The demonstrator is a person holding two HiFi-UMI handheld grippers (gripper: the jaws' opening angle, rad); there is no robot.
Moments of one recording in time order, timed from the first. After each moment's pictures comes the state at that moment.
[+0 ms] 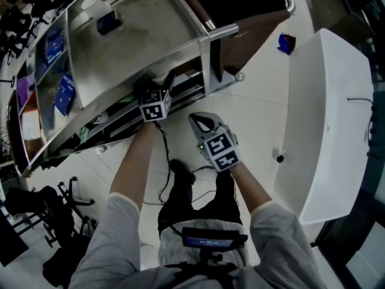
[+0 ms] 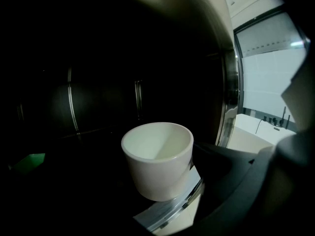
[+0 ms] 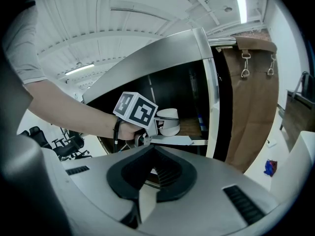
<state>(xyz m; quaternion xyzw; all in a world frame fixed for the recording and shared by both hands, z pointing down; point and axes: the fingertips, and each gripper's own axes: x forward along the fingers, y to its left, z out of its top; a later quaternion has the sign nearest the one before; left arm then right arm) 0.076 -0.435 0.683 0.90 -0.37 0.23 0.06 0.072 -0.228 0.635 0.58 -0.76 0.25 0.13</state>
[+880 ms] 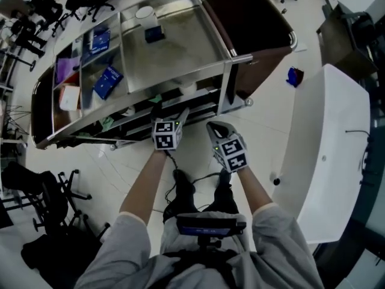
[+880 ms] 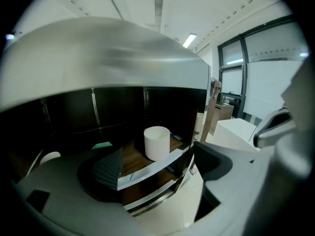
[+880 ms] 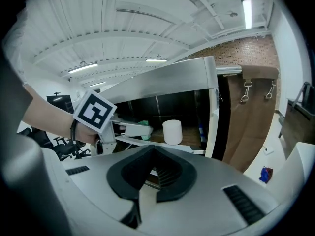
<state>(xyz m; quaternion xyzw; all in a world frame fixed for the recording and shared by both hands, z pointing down) -0.008 -0.341 0.606 0.88 -0.39 0.24 0.11 0.069 -0.206 0.576 0.57 -0.77 0.23 0.15</state>
